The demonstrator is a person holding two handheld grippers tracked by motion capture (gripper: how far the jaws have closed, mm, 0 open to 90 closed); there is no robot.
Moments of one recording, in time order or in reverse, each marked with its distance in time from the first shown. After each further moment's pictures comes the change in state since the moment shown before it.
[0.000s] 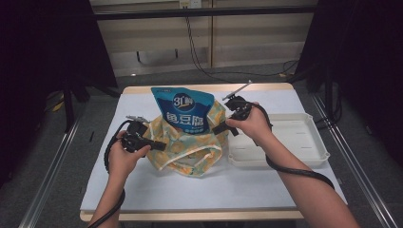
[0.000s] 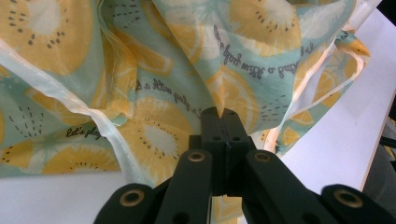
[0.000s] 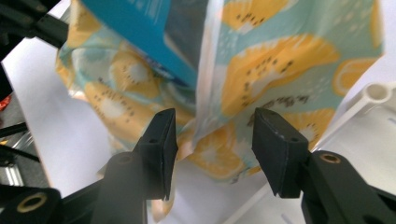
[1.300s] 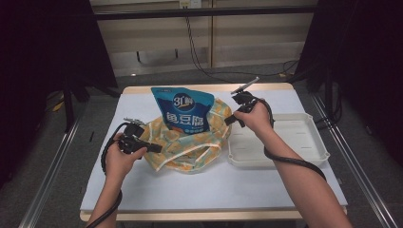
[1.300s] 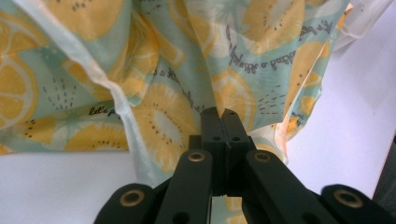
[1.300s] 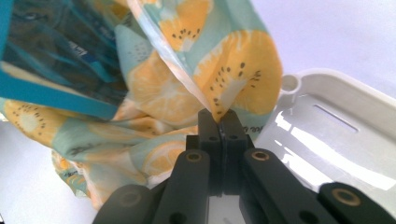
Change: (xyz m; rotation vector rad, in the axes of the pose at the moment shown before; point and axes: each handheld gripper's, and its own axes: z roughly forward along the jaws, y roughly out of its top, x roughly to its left) left arm 0.015 -0.012 0.000 0.032 0.018 -0.024; right arm -0.049 0.003 0.007 0.001 -0.080 0.118
